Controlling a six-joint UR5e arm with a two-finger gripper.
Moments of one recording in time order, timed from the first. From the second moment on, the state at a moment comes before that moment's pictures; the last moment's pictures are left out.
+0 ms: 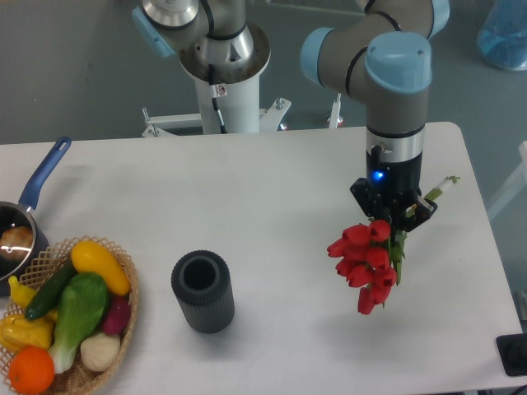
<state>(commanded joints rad) 2.65 -1.87 -1.60 -0.87 1.47 1.30</state>
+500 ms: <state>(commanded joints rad) 2.60 -1.91 -1.68 -0.86 1.52 1.27</state>
